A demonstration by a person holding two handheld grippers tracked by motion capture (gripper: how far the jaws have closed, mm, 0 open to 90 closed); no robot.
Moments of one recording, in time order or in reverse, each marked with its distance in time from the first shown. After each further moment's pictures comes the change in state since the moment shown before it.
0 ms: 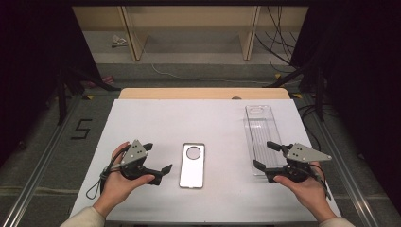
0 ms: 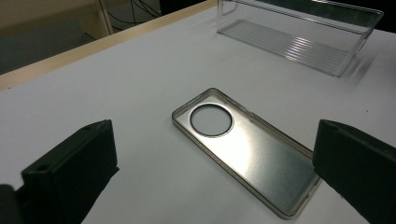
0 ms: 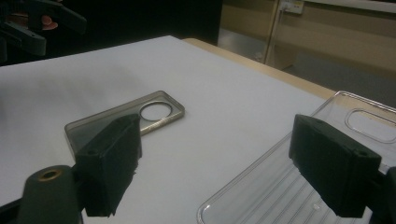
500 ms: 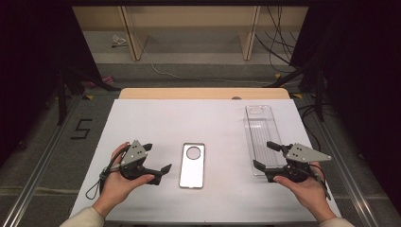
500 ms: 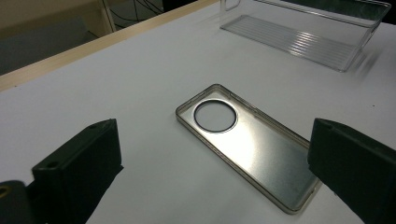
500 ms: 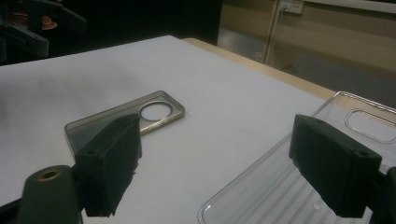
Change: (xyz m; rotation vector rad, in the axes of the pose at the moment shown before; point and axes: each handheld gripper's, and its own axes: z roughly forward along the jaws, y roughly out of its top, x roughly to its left) left arm 0.000 -0.001 -0.001 0.017 0.014 0.012; right arm 0.001 0.001 0.000 0.003 -0.002 -0.003
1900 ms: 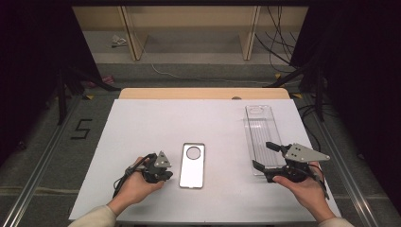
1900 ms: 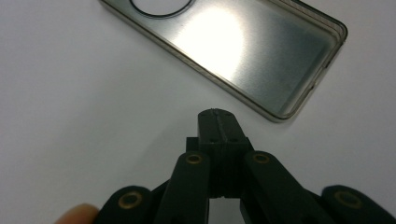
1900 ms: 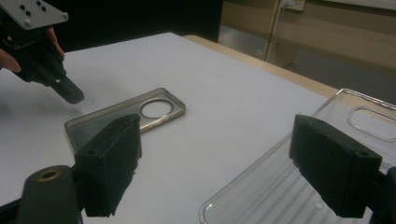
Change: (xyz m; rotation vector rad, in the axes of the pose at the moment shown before) left arm -0.022 -0.016 0.049 0.489 -0.094 0.140; right arm 0.000 -0.001 0.002 0.012 0.002 -0.001
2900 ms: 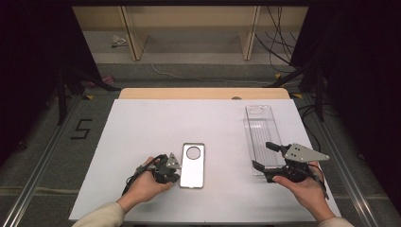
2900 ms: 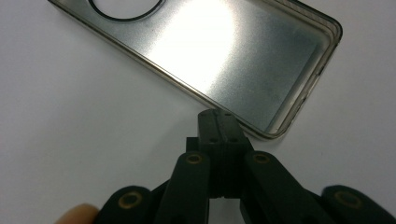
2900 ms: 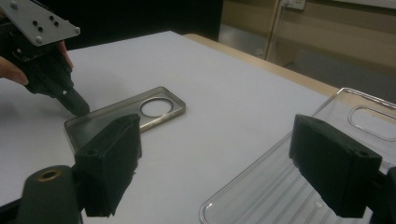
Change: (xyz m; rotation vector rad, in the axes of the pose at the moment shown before) left arm -0.007 0.013 0.018 0.056 -0.034 0.033; right arm 0.000 0.000 0.001 0.003 0.000 -0.002
